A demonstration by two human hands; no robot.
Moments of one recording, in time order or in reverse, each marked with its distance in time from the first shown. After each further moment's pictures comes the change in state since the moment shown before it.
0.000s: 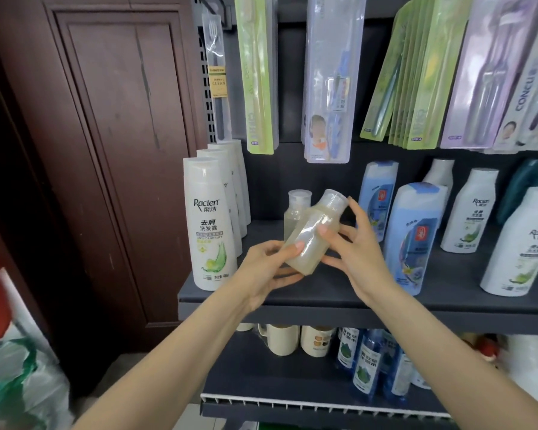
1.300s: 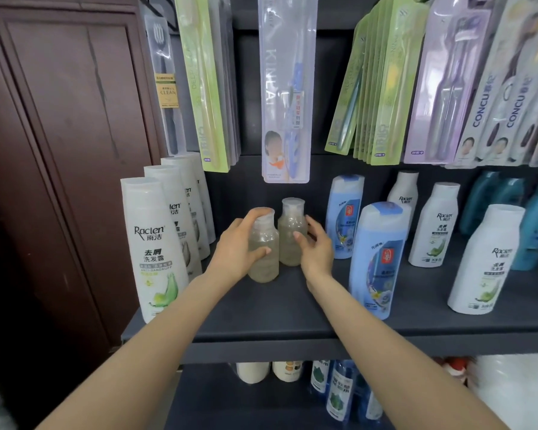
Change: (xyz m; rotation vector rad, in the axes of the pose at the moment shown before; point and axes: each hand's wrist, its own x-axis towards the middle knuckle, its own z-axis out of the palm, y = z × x) left_hand 0.098 0.014 -0.003 1.079 0.176 0.580; right_hand 0.100 0.064 -0.016 -0.201 0.351 -0.026
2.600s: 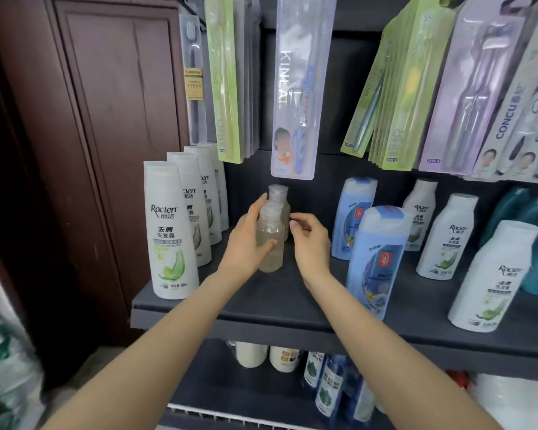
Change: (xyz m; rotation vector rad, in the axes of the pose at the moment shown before) left_hand -0.020 0.018 0.014 -0.093 0.166 -0.080; right_hand -0.020 -0.029 -0.001 -0.171 -0.147 -0.188
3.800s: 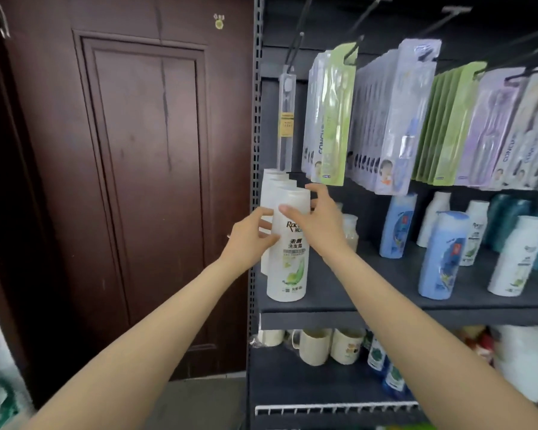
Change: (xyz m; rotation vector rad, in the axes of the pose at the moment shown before) left_hand -0.024 -0.066 -0.213 -0.183 -0.173 0.032; right_hand -0.081 -0.168 0.144 -0.301 0.041 -0.074
